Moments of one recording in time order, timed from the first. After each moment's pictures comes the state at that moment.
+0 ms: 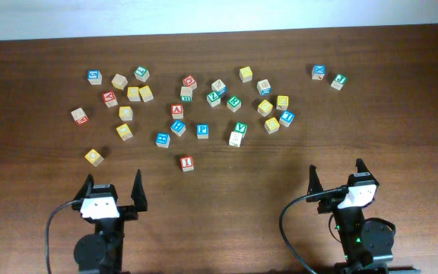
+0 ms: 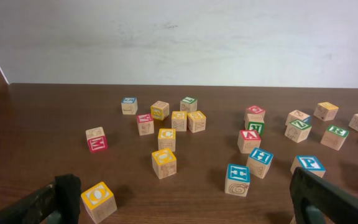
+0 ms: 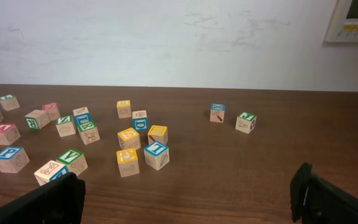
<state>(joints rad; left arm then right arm) 0.04 0.01 0.01 -0.08 0.00 -0.01 0.04 0.01 0.01 -0.07 -0.04 0.03</state>
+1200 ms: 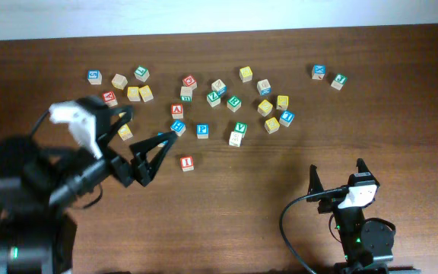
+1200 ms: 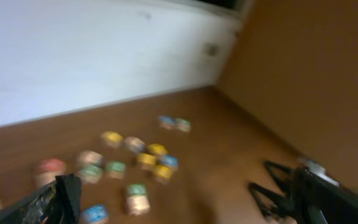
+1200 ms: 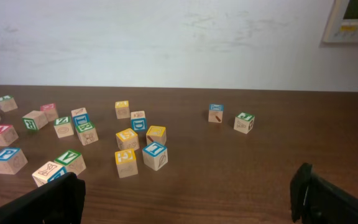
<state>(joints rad) 0.04 0.91 1.19 -0.55 0.89 -0.13 0.04 0.01 0.01 -0.07 -0.03 0.03</state>
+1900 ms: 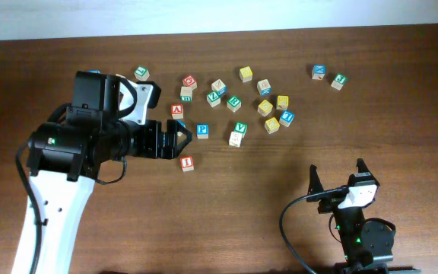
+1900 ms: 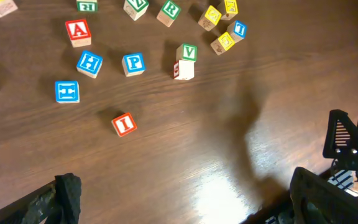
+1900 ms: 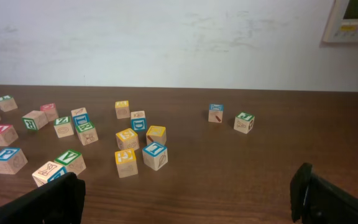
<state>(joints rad) -0.19 1.35 1.52 -1.21 0.39 -0.11 0.04 0.01 0.01 -0.07 -0.03 0.03</state>
